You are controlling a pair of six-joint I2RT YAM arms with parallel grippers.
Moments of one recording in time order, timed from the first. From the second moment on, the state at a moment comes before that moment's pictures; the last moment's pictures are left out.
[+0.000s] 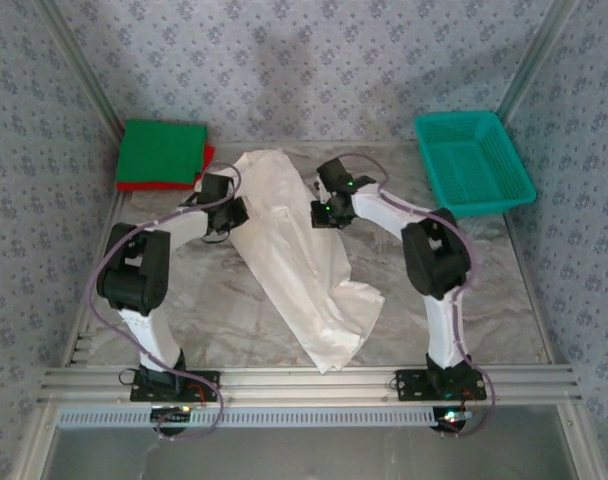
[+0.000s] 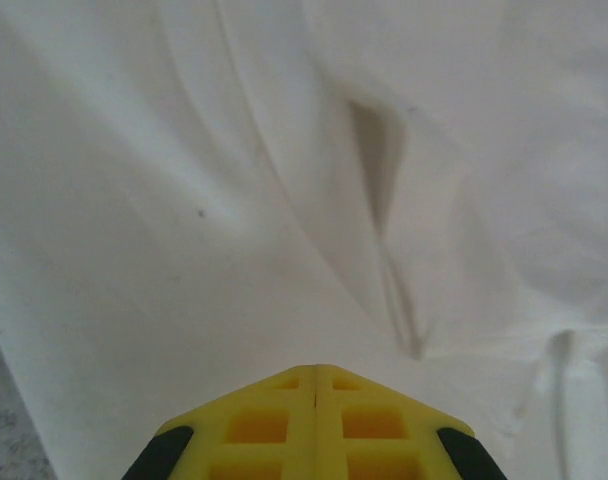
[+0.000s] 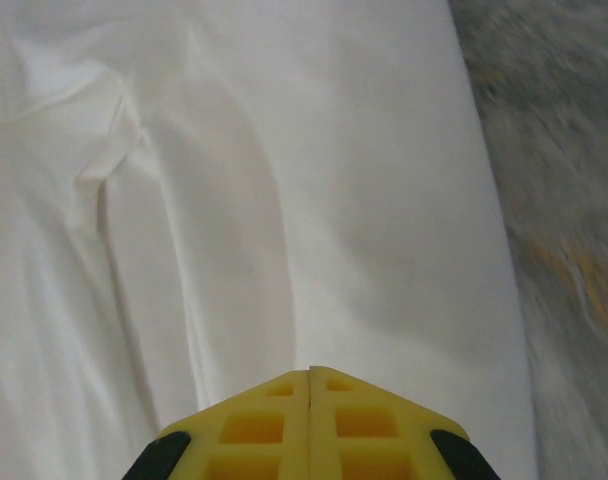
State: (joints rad) left arm -0.26 1.86 1.12 -0.16 0.10 -0.64; right arm 0.52 2.13 1.66 -0.64 -0.17 0.35
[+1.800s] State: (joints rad) left arm -0.35 2.27 1.87 -0.42 0.14 -0.49; right arm 0.29 2.14 1.67 -0.49 -0.21 0.55
